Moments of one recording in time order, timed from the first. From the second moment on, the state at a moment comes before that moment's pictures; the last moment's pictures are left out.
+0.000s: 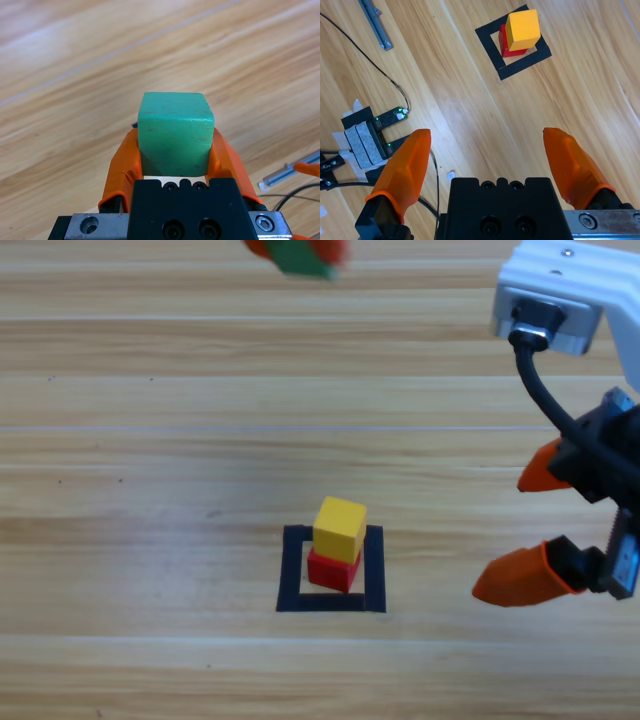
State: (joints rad) arm 0 -0.96 1.97 -2.24 1.19 0.19 -0.50; arm 1 1.08 1.52 -1.19 0.67 0.03 -0.03
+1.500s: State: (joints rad) arm 0 -1.05 2.27 -2.27 1.39 0.15 -0.71; arm 1 1.08 1.52 -1.20 0.68 0.03 -0.01
